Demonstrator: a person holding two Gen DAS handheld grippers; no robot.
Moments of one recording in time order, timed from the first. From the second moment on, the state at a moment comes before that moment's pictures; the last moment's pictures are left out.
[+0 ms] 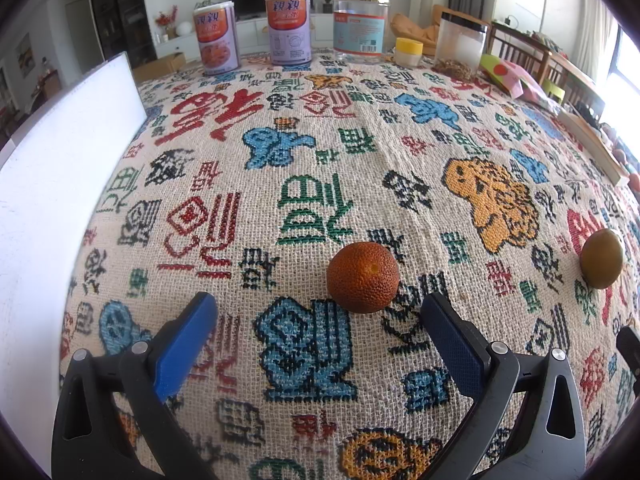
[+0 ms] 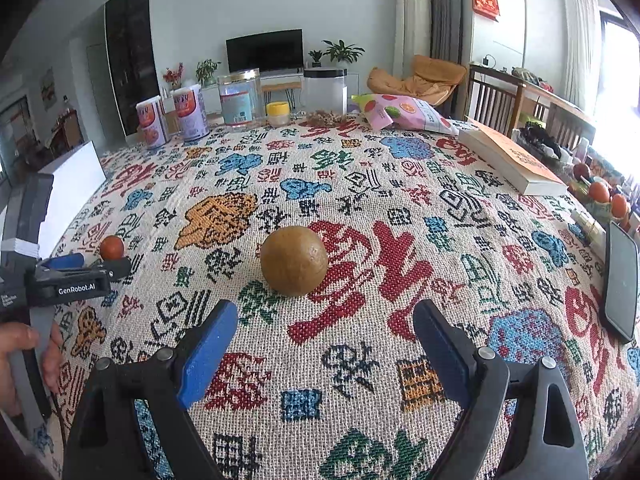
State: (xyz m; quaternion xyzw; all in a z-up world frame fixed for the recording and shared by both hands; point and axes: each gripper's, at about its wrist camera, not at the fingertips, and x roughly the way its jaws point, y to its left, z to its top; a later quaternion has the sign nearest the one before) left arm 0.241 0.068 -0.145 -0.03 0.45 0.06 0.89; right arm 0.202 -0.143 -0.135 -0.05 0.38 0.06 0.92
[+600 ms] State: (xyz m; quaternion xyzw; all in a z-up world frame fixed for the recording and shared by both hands) left arm 0.241 0.068 -0.145 -0.03 0.45 0.06 0.89; right arm 0.218 -0.143 -0.171 -0.05 0.46 0.07 0.88
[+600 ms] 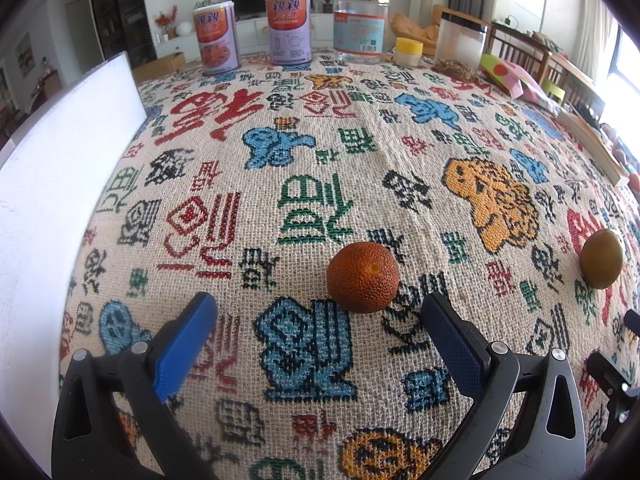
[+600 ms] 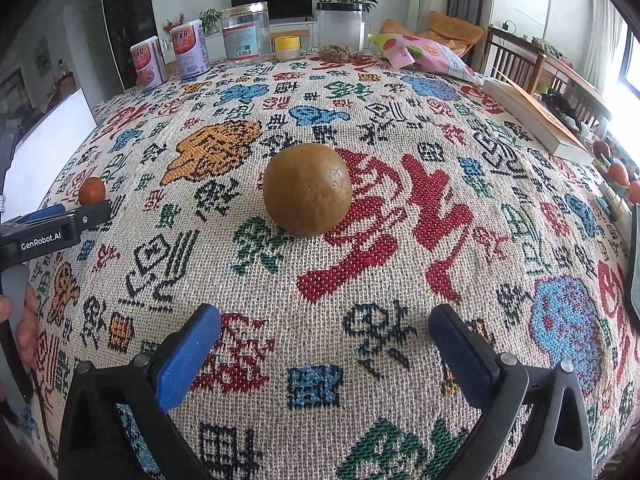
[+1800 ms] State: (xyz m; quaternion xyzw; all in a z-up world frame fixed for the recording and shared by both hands) left arm 0.046 0.217 0.043 -0.27 0.36 0.01 0.89; right arm 0.190 0.038 -0.031 0.00 0.48 0.40 0.78
